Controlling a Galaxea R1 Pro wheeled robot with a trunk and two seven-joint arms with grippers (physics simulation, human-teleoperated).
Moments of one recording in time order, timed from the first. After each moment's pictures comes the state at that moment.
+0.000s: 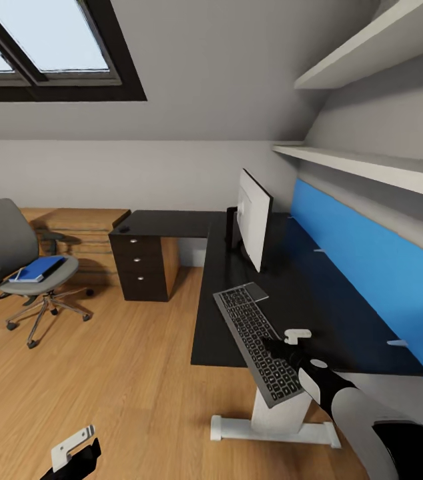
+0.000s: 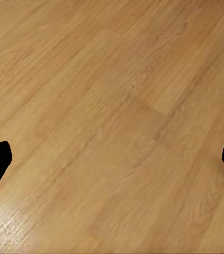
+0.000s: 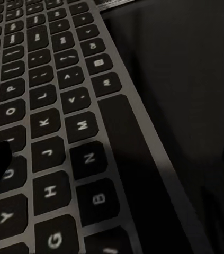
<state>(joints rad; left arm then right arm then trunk) -0.03 0.03 0.08 -1.06 0.40 0.10 0.38 -0.85 -0.04 0.03 -0.14 -0.13 -0.19 0.20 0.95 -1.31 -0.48</state>
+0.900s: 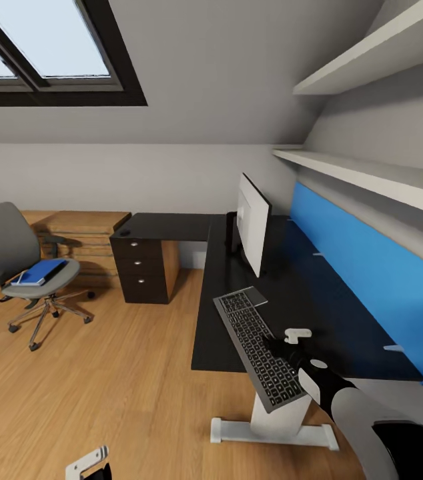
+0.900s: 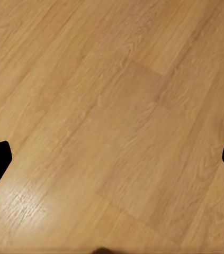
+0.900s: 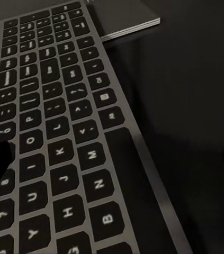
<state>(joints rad) -0.03 0.02 -0.01 -0.94 0.39 0.10 0.38 -0.85 -0.04 0.03 -0.14 -0.13 -0.21 0.19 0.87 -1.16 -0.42</state>
